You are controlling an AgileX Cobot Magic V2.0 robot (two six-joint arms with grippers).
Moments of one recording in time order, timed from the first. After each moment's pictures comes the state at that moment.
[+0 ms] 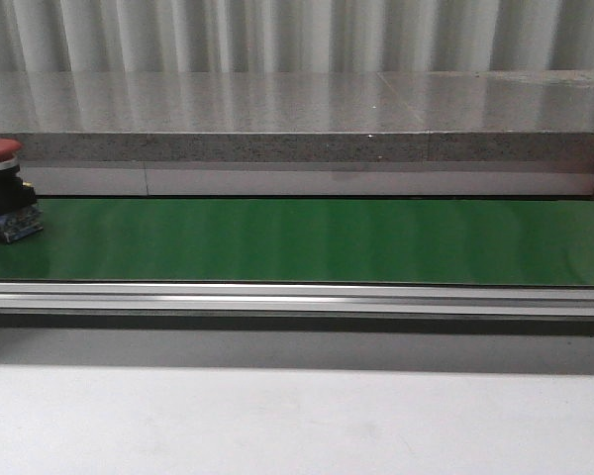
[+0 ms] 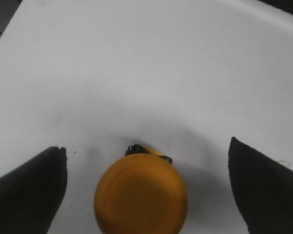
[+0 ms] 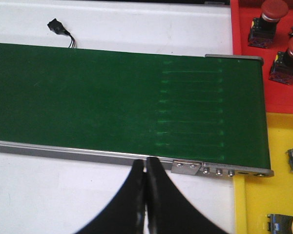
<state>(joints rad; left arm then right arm) 0.34 2.09 -1.55 -0.08 0.56 0.02 -0.19 0.77 -0.77 0.26 0.82 -0.26</state>
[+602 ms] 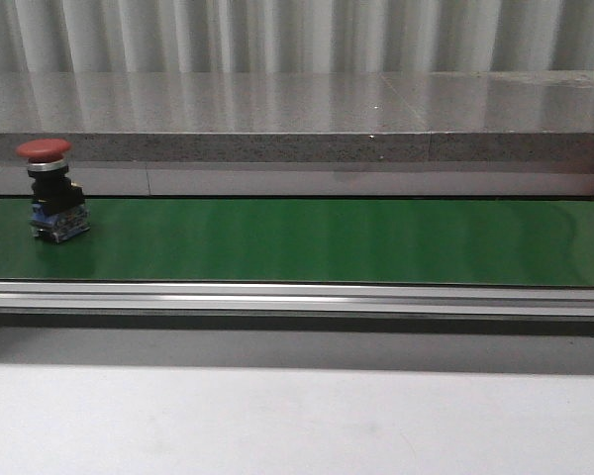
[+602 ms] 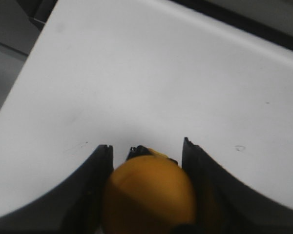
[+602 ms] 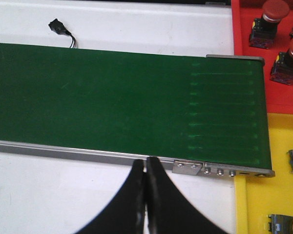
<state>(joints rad) 0.33 1.91 -1.57 -0.07 0.69 0.02 -0.19 0.77 -0.77 0.26 0.82 -0.26</state>
